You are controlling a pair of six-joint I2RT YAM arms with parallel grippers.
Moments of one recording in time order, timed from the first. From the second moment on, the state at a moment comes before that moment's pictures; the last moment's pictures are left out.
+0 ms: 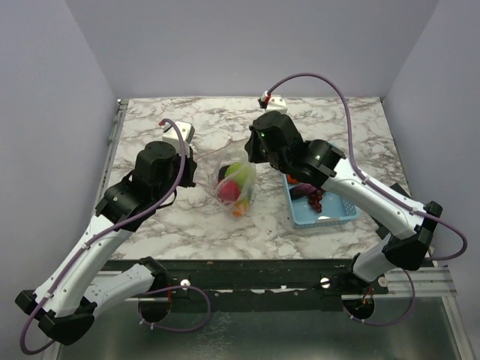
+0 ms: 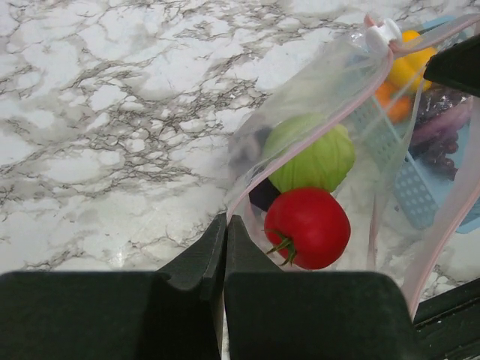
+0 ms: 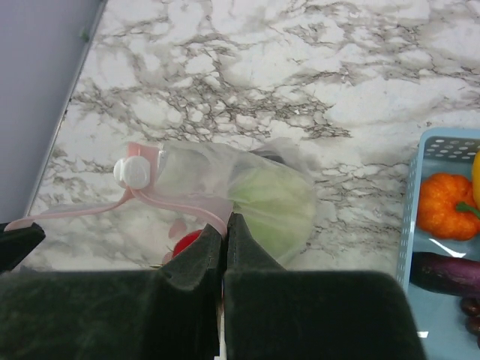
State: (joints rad) left arm -0.63 0.91 1.19 -0.72 -0.23 -0.20; right arm 0.96 1.54 1.68 -0.68 0.45 0.54
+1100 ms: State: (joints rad) left arm -0.64 0.95 1.01 -0.65 -0.18 -0.30; right arm 0.96 1.54 1.57 -0.66 0.48 0.53
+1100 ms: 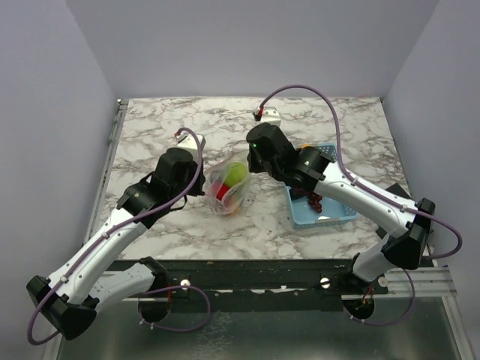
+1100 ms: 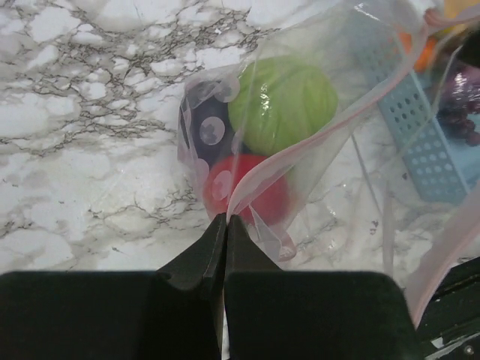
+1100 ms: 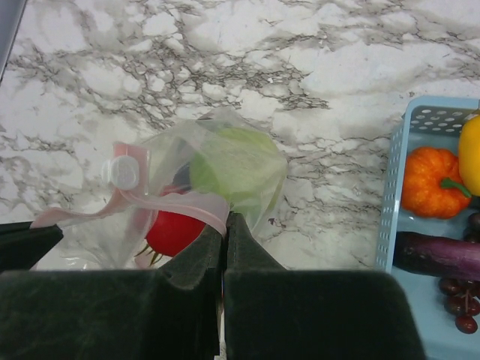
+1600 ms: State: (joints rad) left arm -0.64 0.94 1.14 -0.65 -0.20 -0.30; right arm 0.96 1.50 1.58 -0.64 0.48 0.53
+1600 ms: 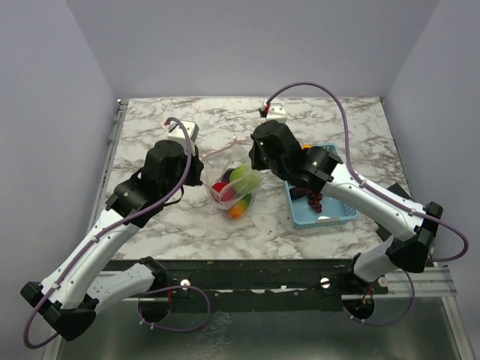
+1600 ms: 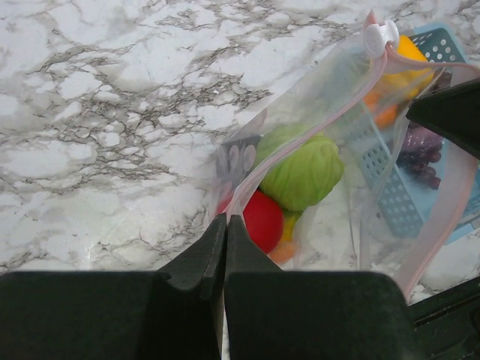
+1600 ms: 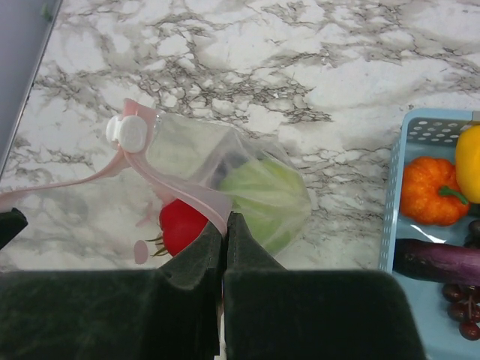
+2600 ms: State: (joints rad) left arm -0.64 1.05 1.24 -0.62 -0.35 -0.22; right arm 0.91 1.63 1.53 -0.49 0.41 0.57
